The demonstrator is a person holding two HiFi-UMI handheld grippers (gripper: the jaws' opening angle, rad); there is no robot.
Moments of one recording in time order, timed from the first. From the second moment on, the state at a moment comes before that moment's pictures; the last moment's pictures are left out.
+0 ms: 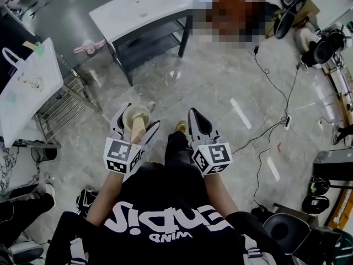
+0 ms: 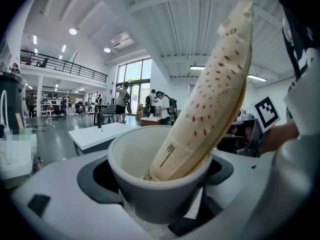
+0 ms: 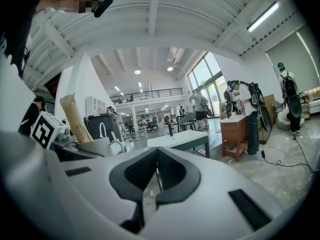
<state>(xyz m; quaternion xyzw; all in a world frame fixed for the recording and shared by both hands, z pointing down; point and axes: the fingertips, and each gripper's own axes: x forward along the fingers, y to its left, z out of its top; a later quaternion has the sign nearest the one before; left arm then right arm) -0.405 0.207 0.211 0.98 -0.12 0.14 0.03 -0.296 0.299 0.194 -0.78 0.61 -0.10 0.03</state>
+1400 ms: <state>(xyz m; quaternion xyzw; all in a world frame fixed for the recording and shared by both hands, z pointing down) -0.298 0.137 0.212 0.98 -0.10 0.14 0.04 -0.190 0.214 0.195 -0.78 0.62 -0.11 0.05</state>
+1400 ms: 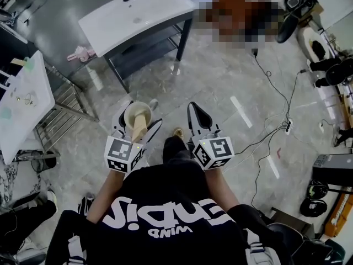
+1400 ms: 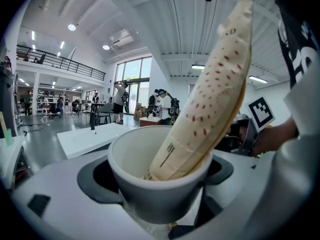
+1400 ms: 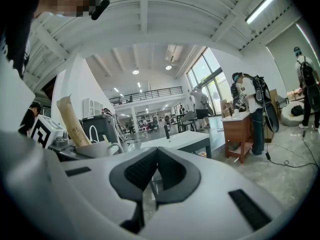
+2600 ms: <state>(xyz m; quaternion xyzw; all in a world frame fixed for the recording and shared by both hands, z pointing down) -0.109 0.066 0.203 0.98 -0.15 0.13 0.04 0.006 0.134 0.190 -0.74 0.66 -0.11 0.05</state>
